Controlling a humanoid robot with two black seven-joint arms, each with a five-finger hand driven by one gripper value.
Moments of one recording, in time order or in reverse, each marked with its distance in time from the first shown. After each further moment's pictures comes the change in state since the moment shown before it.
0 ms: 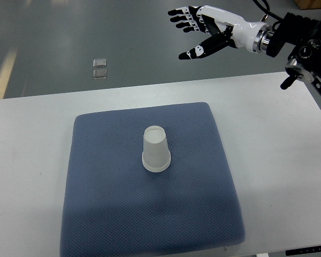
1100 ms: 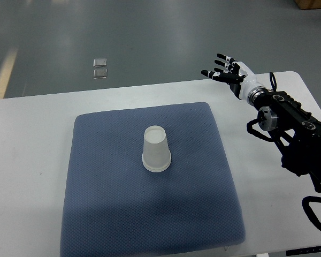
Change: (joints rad) left arm 0.000 0.000 0.000 0.000 0.000 0.000 0.000; right arm -0.241 0.273 0.237 -0.272 0.163 -0.326 -0.029
